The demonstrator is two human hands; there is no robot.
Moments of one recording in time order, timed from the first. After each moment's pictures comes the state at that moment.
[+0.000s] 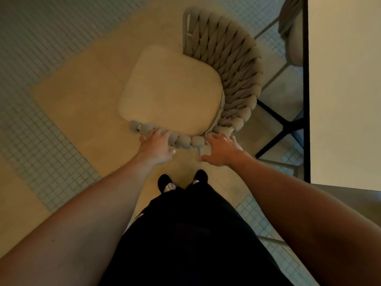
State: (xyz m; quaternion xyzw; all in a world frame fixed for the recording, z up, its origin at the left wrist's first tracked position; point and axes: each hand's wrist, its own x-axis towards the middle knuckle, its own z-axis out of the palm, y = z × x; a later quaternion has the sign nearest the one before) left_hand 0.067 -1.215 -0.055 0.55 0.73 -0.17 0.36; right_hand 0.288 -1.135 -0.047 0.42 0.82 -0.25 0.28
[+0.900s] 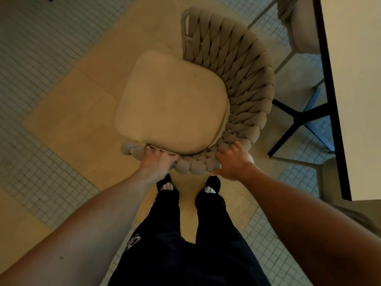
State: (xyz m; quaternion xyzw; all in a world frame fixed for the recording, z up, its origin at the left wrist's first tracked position) left_hand 0.008 -1.156 -0.101 0.71 0.60 -0.28 0.25; right_hand 0.252 -1.095 -0.093 0.37 0.83 -0.14 0.38
